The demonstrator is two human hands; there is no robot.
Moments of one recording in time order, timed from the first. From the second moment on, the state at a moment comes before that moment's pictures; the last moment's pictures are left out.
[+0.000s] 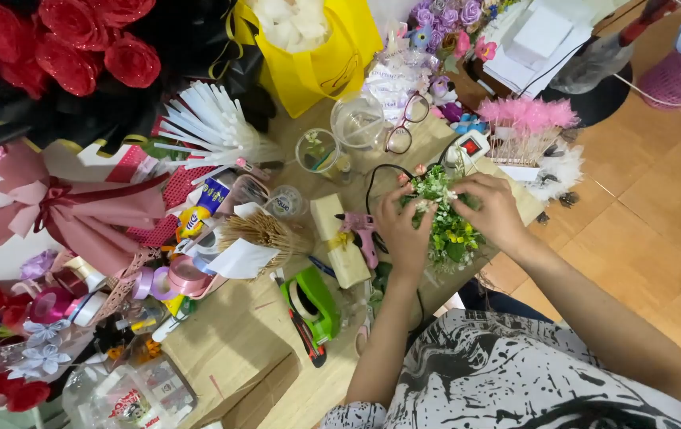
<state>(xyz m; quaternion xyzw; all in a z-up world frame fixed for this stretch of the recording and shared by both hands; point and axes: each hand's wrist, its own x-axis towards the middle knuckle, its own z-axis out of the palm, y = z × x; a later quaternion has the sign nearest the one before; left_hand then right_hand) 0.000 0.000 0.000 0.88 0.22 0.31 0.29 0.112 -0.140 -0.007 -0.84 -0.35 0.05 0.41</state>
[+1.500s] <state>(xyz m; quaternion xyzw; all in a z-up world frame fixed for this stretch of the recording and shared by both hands) 0.016 0.034 0.007 0.93 0.07 0.22 0.28 0.102 -0.119 0.043 -0.89 -0.33 0.12 0.30</state>
